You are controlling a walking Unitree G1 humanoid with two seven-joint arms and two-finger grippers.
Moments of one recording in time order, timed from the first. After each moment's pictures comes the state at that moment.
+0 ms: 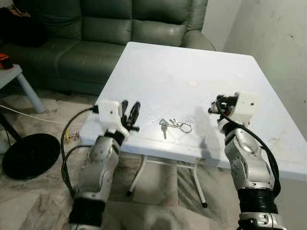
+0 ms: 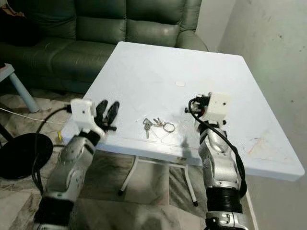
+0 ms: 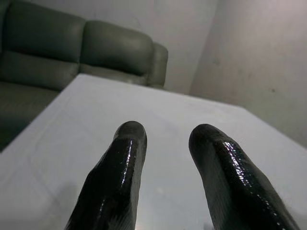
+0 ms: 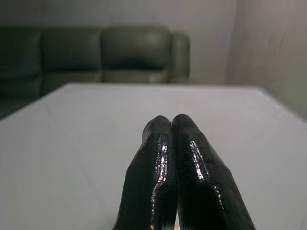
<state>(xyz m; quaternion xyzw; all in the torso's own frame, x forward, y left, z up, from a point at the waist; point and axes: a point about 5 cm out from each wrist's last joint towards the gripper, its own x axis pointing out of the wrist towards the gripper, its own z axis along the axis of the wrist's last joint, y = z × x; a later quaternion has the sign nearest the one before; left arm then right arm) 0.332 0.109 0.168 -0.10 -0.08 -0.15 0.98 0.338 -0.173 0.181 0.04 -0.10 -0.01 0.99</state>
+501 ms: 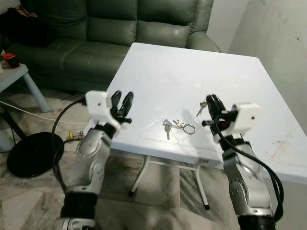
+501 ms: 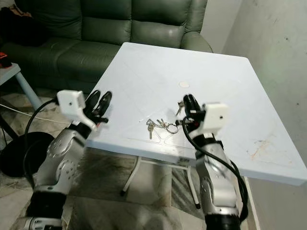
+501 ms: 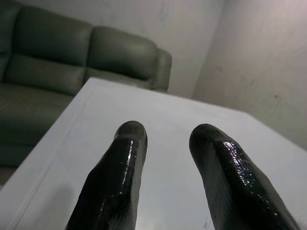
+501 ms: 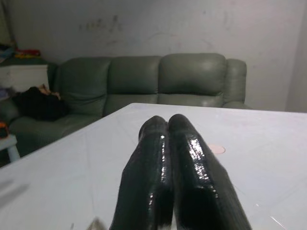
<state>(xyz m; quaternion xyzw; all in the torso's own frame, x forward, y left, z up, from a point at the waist) 0.318 0.137 0.154 -0.11 -0.08 -0.16 0.98 0.286 -0.155 0.158 0.05 -0.15 0.10 0.98</state>
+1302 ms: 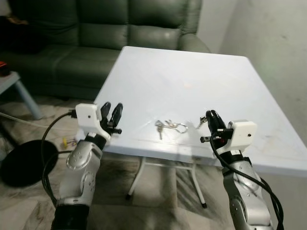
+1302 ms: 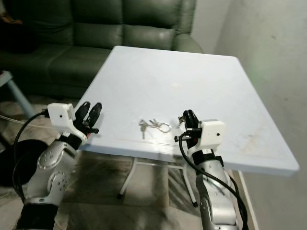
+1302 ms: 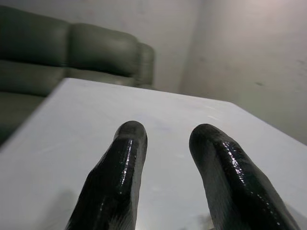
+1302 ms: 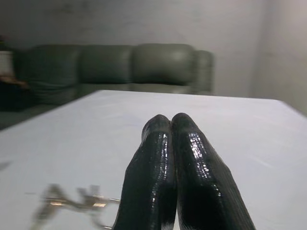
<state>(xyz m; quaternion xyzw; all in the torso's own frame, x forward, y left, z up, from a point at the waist) 0.320 0.147 0.157 -0.09 -0.08 -0.15 0.98 0.279 -0.159 0.145 0.03 -0.13 0.07 0.99</state>
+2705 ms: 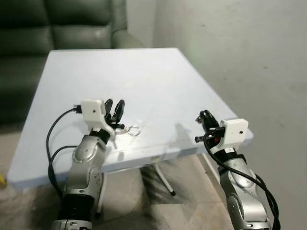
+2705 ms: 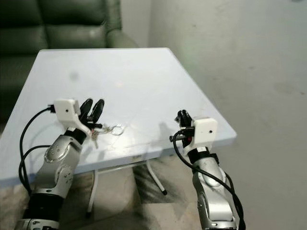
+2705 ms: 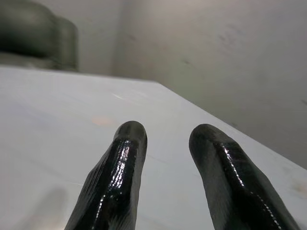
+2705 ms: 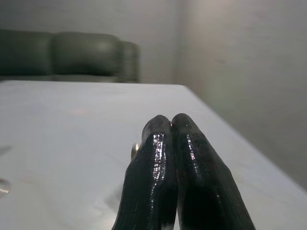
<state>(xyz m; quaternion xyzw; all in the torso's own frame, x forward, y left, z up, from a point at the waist) 0.329 0.152 0.151 -0.09 -0.07 -0.11 0.99 0.285 -0.144 0.141 0.02 -0.11 0.11 0.99</state>
